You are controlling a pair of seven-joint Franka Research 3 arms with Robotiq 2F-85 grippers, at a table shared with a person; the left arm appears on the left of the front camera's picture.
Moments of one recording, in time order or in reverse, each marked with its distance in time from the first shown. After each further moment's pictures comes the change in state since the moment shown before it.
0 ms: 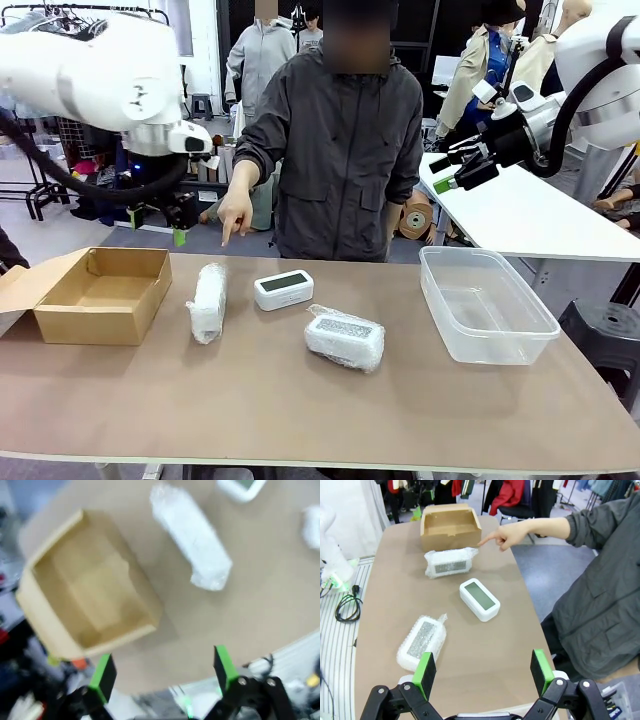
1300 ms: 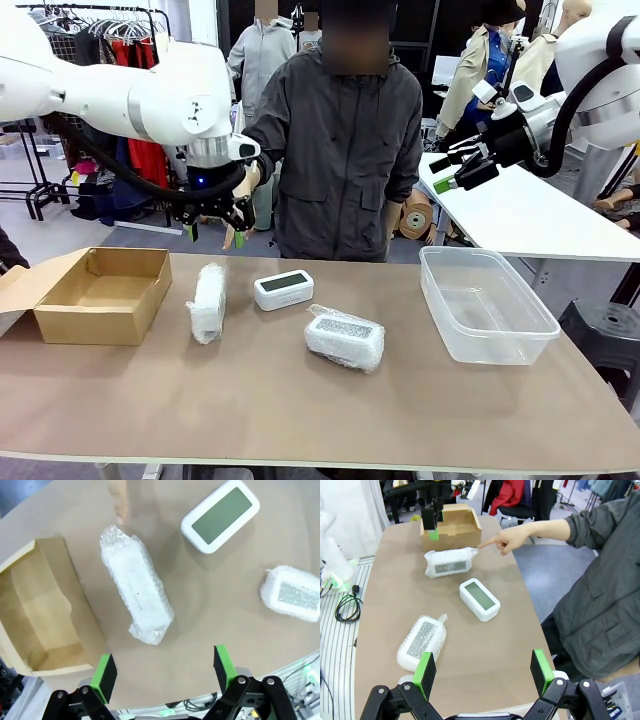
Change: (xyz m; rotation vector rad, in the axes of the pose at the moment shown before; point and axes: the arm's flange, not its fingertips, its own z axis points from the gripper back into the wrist) left arm 0.067 -0.051 -0.025 -0.152 -0.050 0.160; right arm 0.000 0.000 0.000 0.000 0.000 0.000
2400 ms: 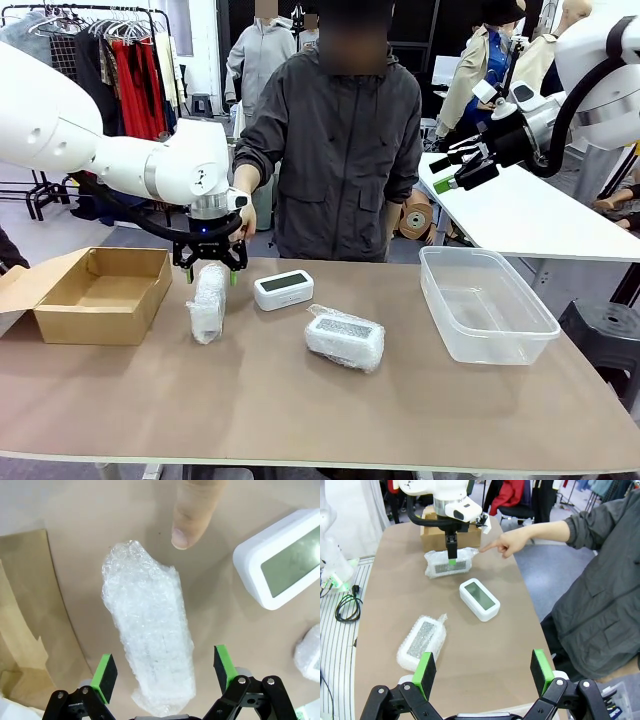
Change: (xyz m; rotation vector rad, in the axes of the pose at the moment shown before) left arm 0.033 0.032 -0.119 0.013 0.058 0.188; right arm 0.000 0.000 0.000 0.000 0.000 0.000
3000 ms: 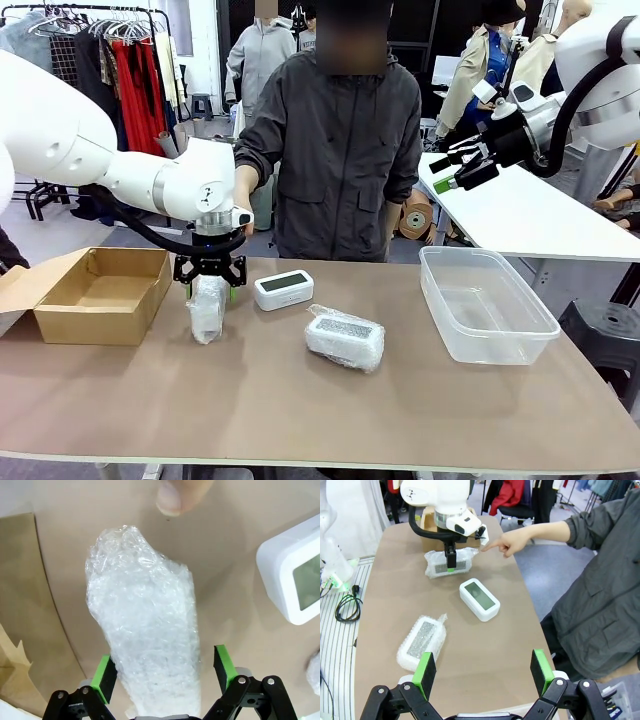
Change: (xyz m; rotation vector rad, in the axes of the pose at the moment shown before) left arm -0.001 -0.004 -0.035 0.050 0.049 0.042; right arm 0.000 0.000 0.000 0.000 0.000 0.000
